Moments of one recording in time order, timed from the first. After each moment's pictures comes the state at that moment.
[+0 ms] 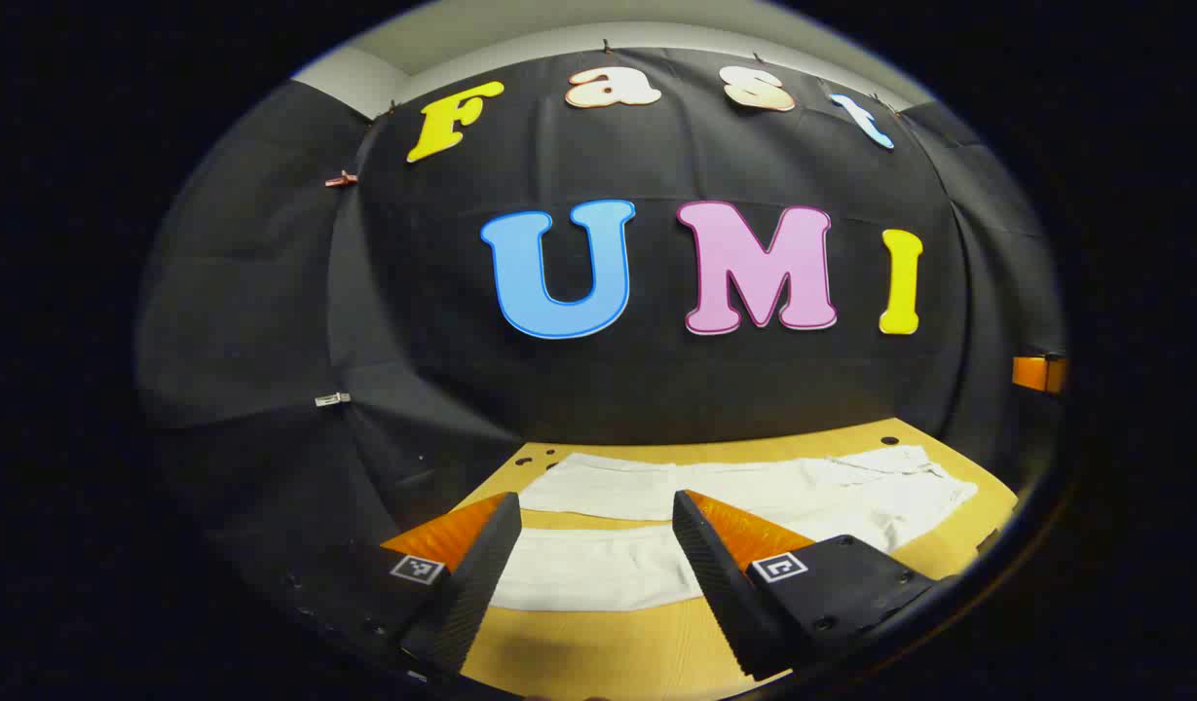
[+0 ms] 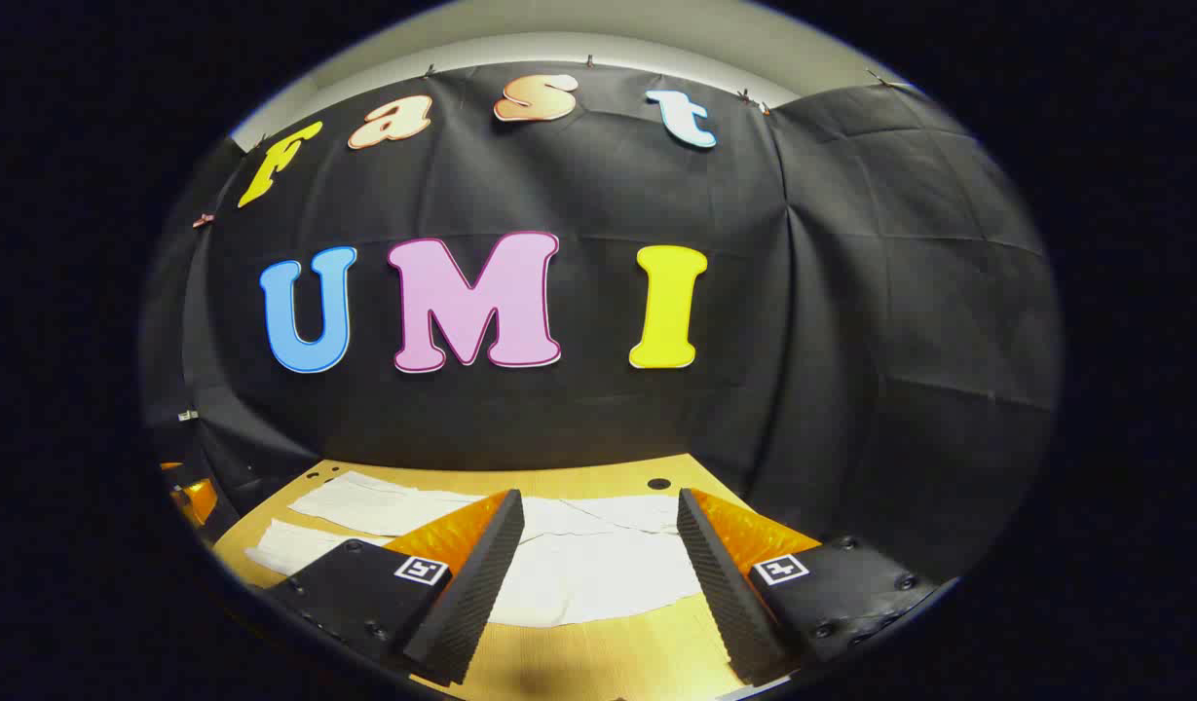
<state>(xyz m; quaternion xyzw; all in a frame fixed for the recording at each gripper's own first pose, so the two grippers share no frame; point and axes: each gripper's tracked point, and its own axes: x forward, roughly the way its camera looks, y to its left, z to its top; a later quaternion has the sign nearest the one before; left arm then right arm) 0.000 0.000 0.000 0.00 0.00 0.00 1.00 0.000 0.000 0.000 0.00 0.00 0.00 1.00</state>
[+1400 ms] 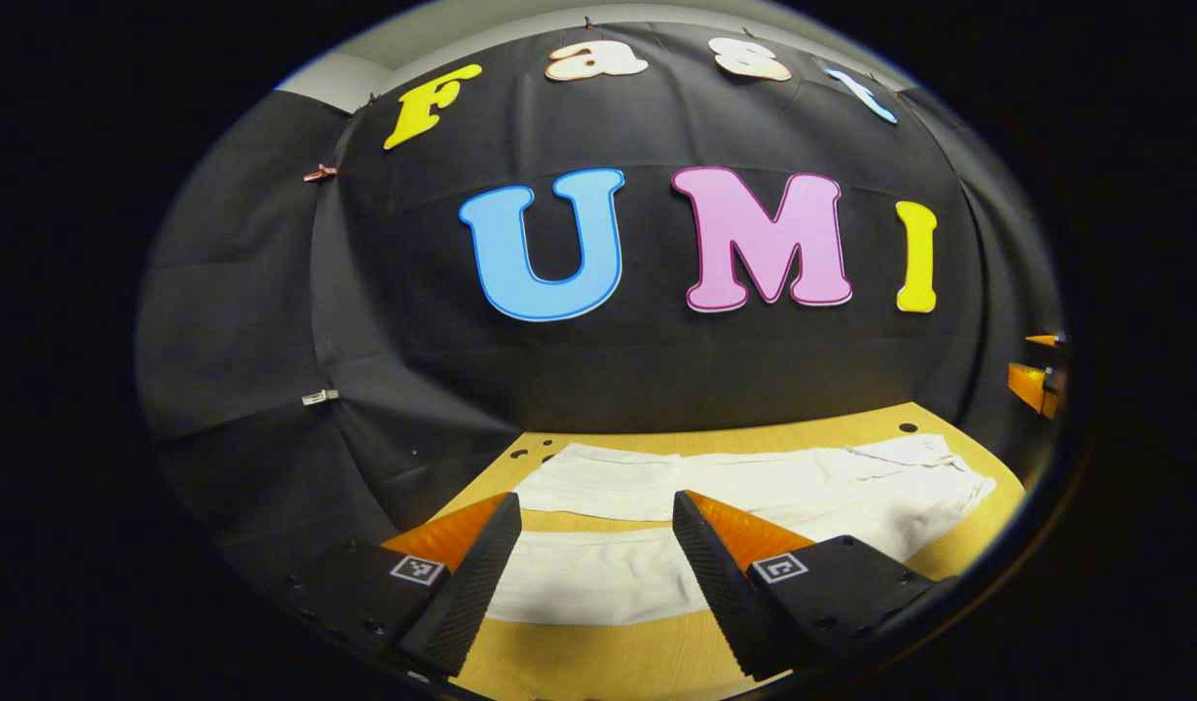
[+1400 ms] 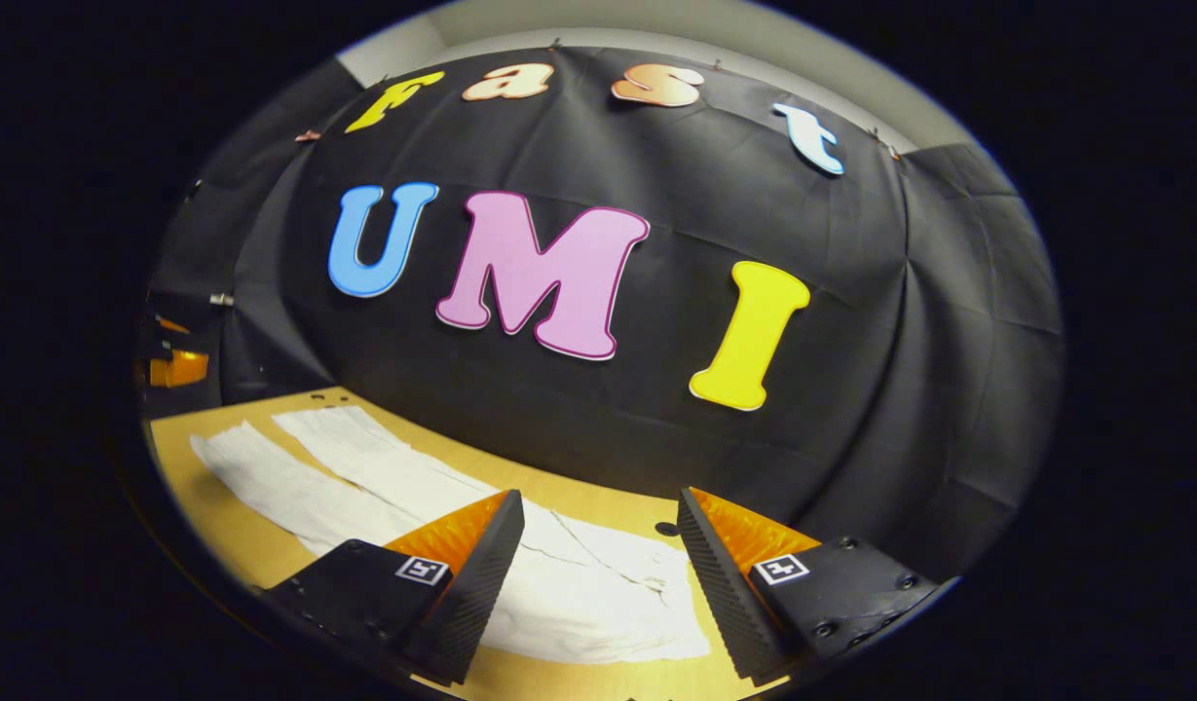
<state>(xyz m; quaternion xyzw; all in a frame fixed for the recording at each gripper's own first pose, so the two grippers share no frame) 0.049 -0.017 -0.019 0.03 0.05 0.01 1.00 0.096 -0.017 -0.029 -0.19 -0.03 0.13 0.97</state>
